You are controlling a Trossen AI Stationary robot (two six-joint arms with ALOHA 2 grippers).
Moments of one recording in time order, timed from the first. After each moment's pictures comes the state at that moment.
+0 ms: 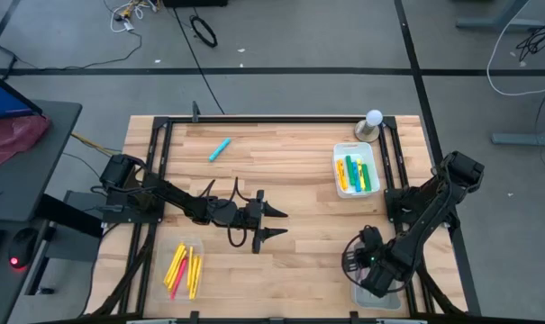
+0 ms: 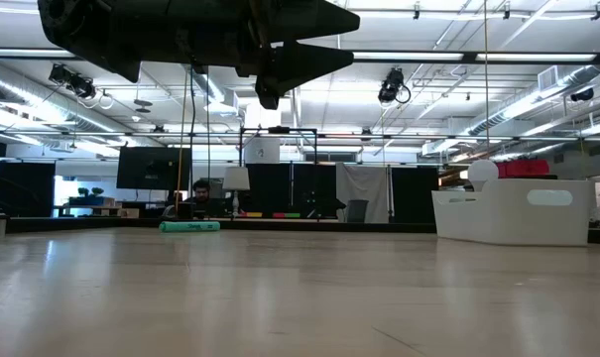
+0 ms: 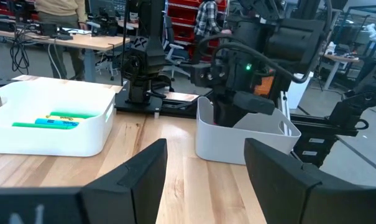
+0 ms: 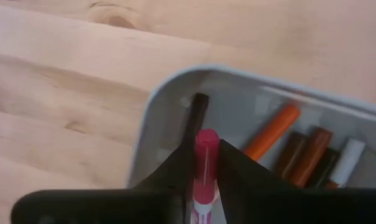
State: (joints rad) left arm -0.27 1.76 0.76 0.99 -0.23 -0.17; right arm 0.93 1.57 0.95 -0.92 0.23 2.30
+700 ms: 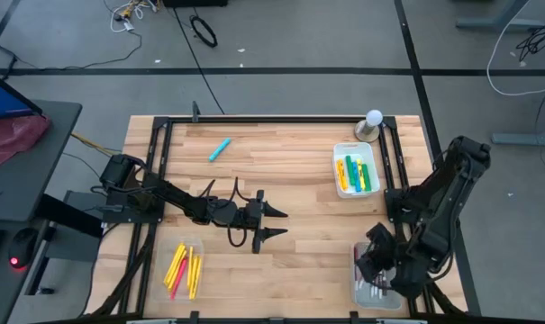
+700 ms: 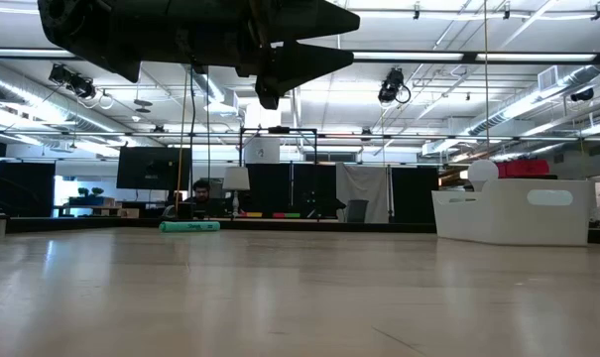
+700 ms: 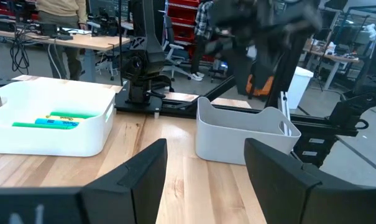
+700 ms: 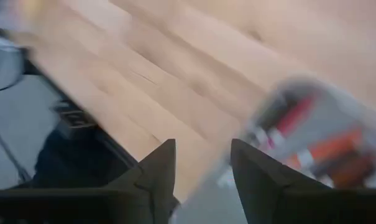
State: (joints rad) left arm -0.27 1.76 0.76 0.99 -0.23 -0.17; right arm 1.02 1.35 1.08 -0.97 0.45 2.02
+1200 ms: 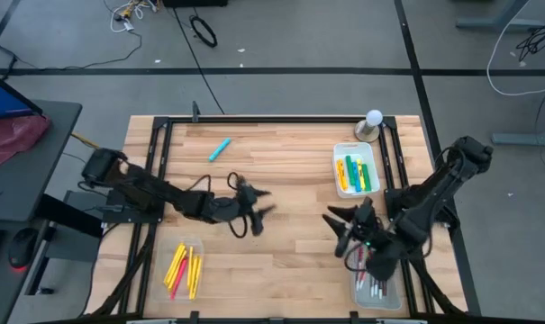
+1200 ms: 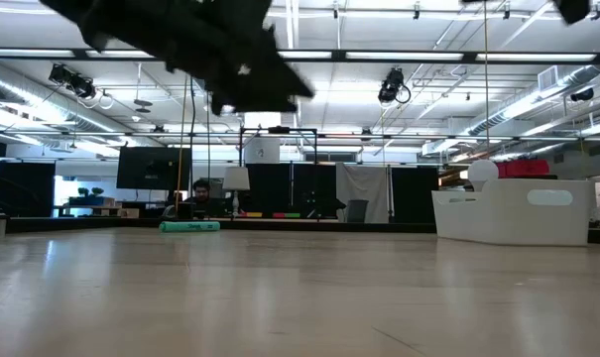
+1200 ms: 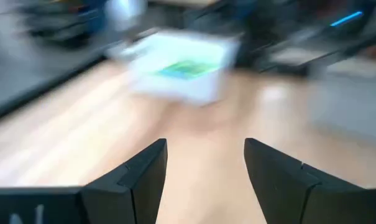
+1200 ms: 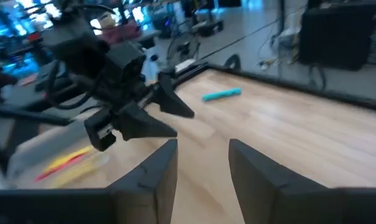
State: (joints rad) left arm -0.27 1.60 0.76 0.53 -0.60 -0.26; right arm 0.81 1.34 0.97 -0.51 1.26 1.12
